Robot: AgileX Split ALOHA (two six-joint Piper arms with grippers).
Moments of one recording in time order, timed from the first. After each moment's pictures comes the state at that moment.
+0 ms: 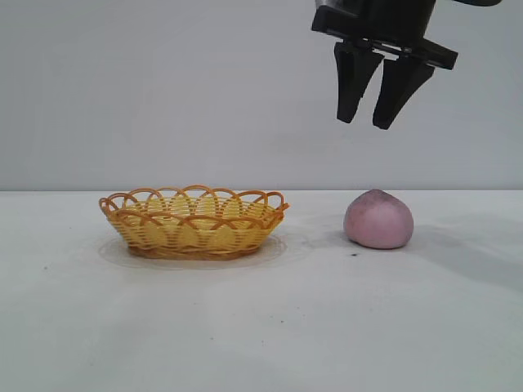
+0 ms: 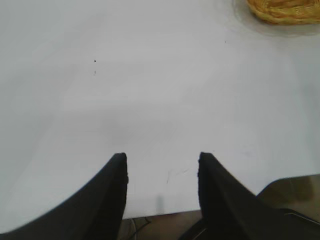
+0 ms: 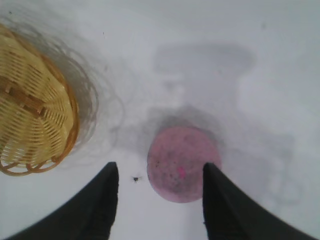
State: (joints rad) left arm -0.05 0.16 -0.49 0.00 1.12 0.03; right arm 0.33 2.06 -1.73 0.25 1.13 -0.22
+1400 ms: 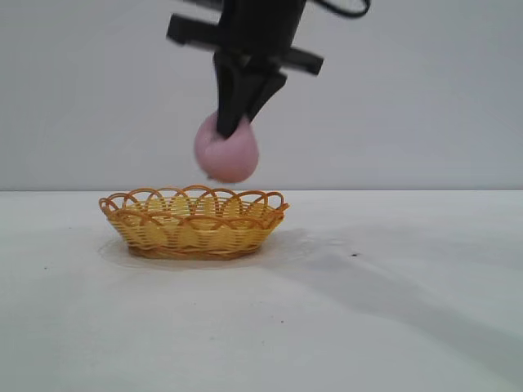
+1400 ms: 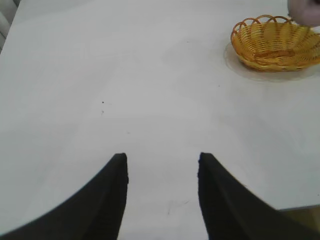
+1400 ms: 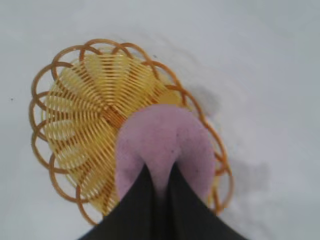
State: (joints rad) left arm -0.05 0.00 -0.49 0.00 1.12 0.03; right arm 0.65 2.16 -1.74 0.18 0.85 -0.23
